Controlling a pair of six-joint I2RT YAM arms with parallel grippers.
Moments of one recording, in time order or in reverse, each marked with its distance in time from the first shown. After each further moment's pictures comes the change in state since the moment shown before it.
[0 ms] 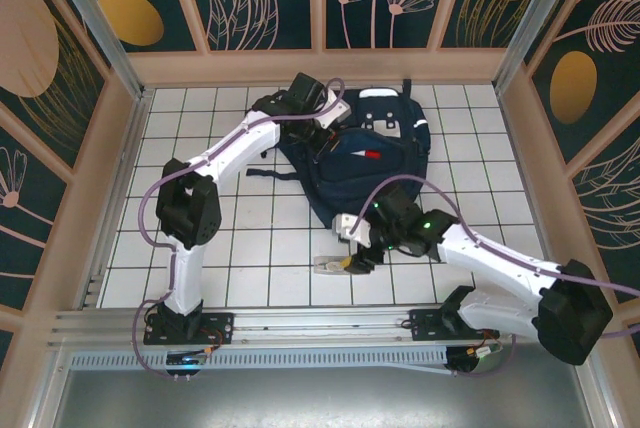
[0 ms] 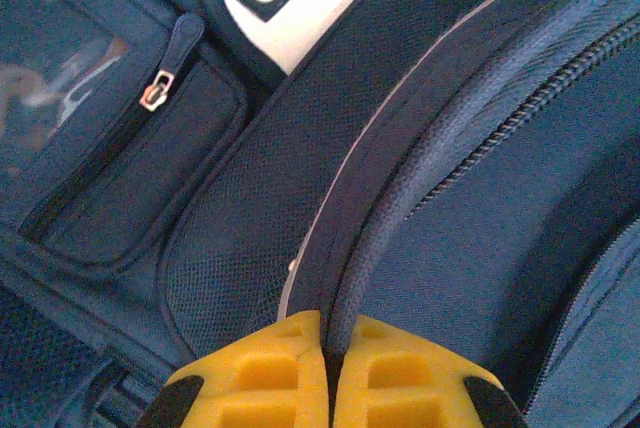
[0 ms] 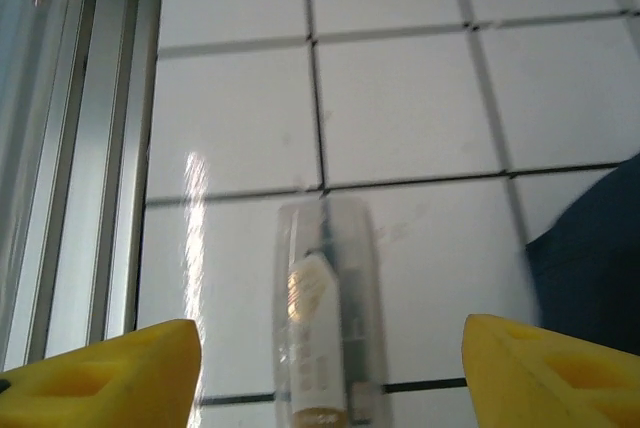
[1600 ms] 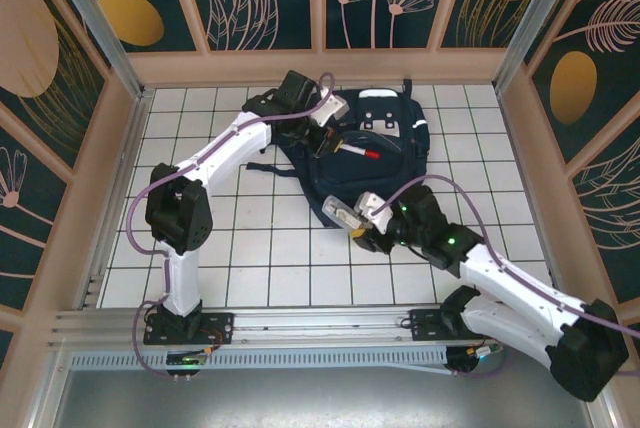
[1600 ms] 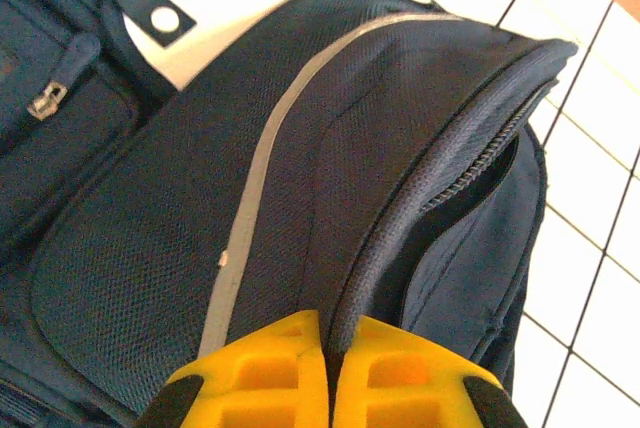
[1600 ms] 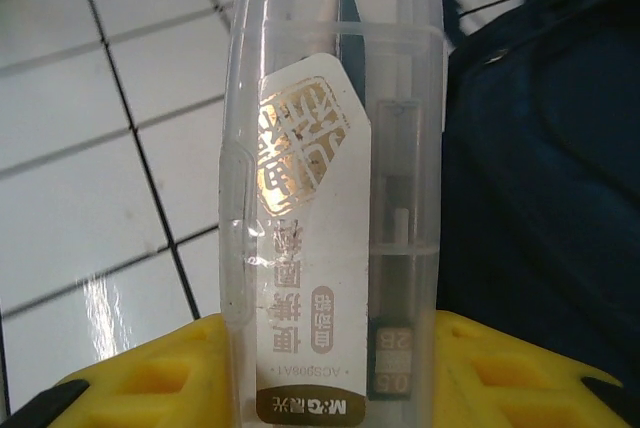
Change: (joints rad) left arm 0.010 -0.080 -0.040 0.018 0.216 -0.106; right arm -0.120 -0.269 -0.134 0.211 0.159 0.331
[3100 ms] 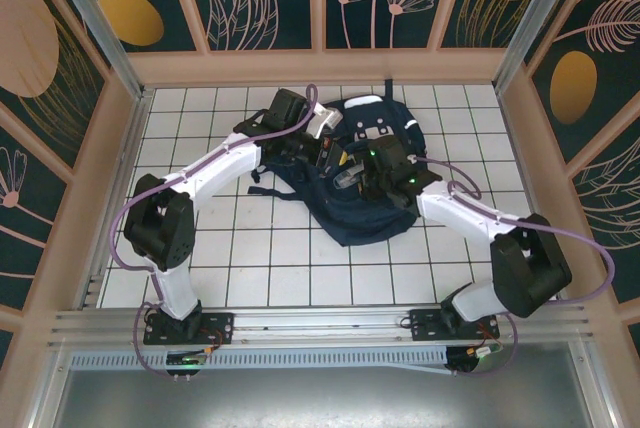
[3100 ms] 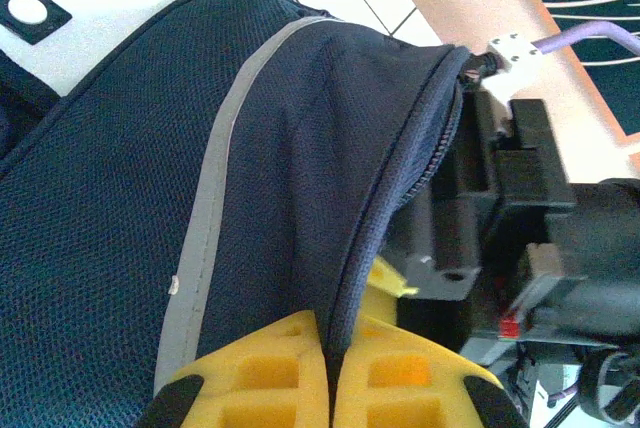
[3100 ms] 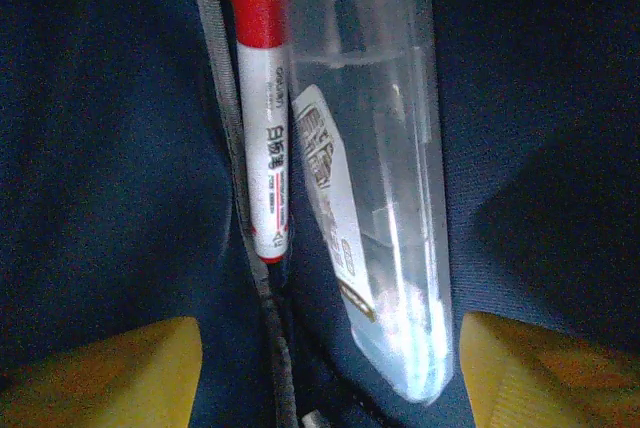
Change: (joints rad) left arm -0.010 -0.161 -0.344 0.304 0.214 -0.305; right arm -0.097 0.565 0.396 0.024 0.374 2.045
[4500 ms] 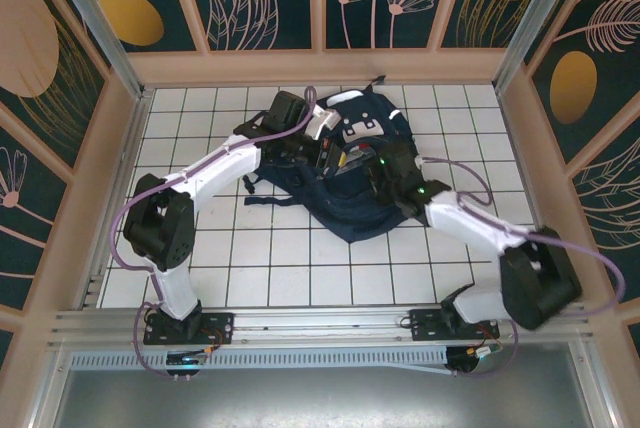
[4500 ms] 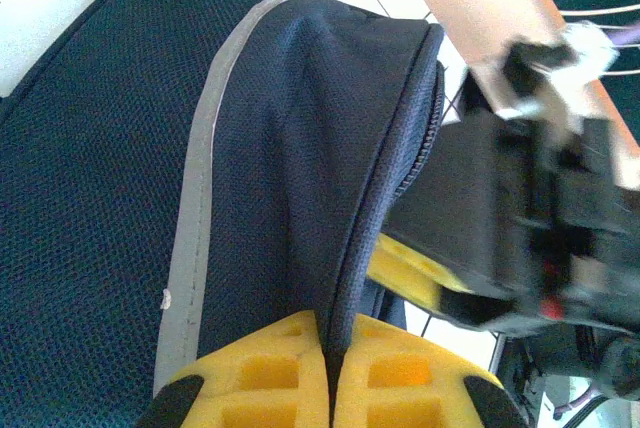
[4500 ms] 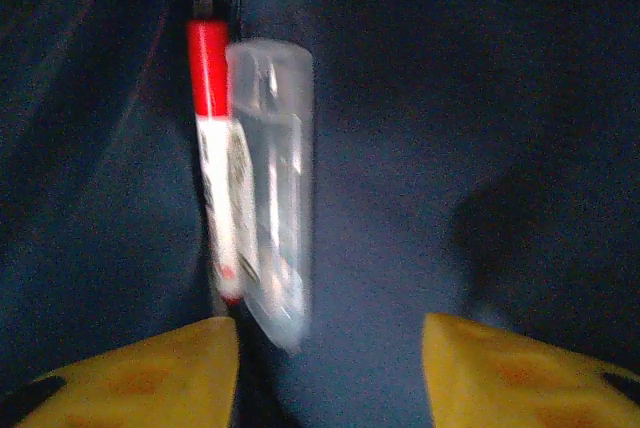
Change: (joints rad) left arm 0.002 -0.002 -0.028 0.030 -0.029 -0.021; right arm -0.021 -0.127 -0.133 0.009 0.061 -0.236
